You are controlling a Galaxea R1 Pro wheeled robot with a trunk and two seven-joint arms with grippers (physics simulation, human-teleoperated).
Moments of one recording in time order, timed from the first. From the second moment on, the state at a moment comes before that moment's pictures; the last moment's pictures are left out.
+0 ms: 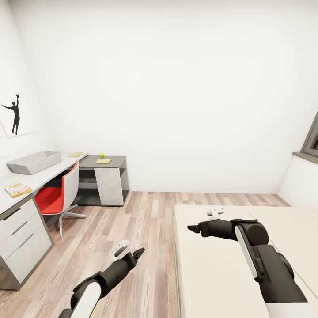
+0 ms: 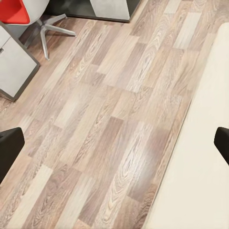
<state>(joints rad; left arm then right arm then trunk) -0.13 -0.02 -0.18 -1.39 0.93 0.49 0.15 -0.47 -0.09 0.01 -1.48 0.05 1.04 0.62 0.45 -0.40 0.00</state>
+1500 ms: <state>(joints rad) -0.13 -0.01 -0.19 -1.39 0.93 0.48 0.14 -0.46 -0.10 0.00 -1.48 0.04 1.04 0.62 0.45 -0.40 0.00</state>
